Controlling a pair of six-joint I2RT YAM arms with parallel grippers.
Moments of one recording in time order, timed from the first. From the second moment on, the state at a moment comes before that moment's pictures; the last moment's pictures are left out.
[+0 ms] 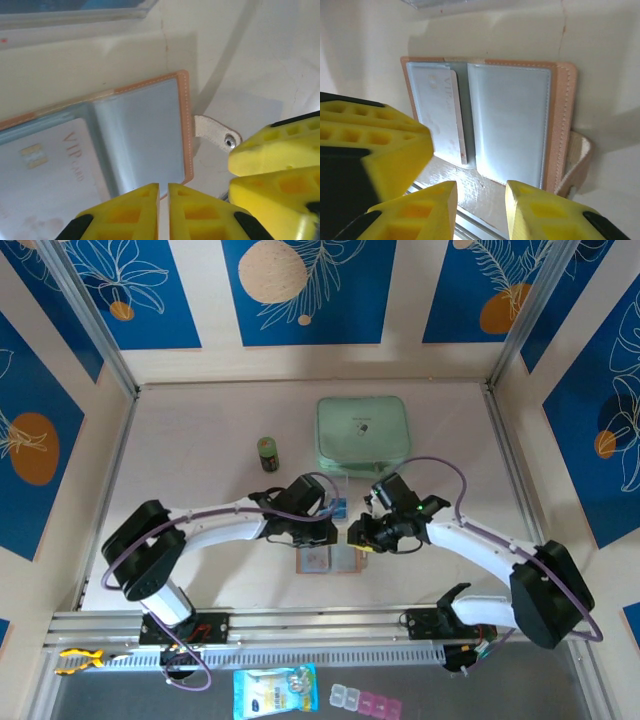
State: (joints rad) left arm -0.90 1.61 0.93 -0.31 0.38 -0.91; right arm 0.63 1.25 0.67 -0.56 -0.47 0.80
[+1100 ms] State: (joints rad) left arm -0.84 1.49 0.67 -0.25 0.34 -0.91; right arm 0.78 1.57 0.79 -0.39 -0.49 0.86
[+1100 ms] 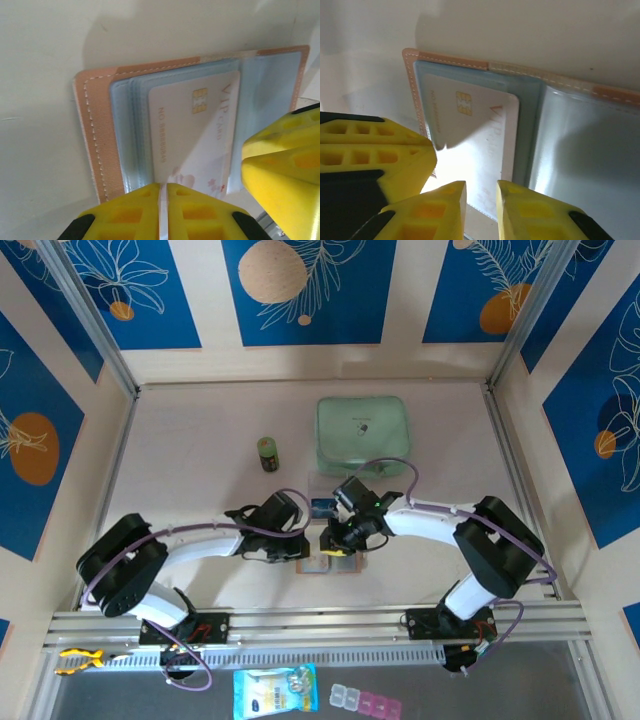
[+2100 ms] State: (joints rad) left arm -0.84 1.49 0.65 -0.23 0.34 -0.91; right arm 0.80 1.62 0.83 -0.45 -0.45 0.84
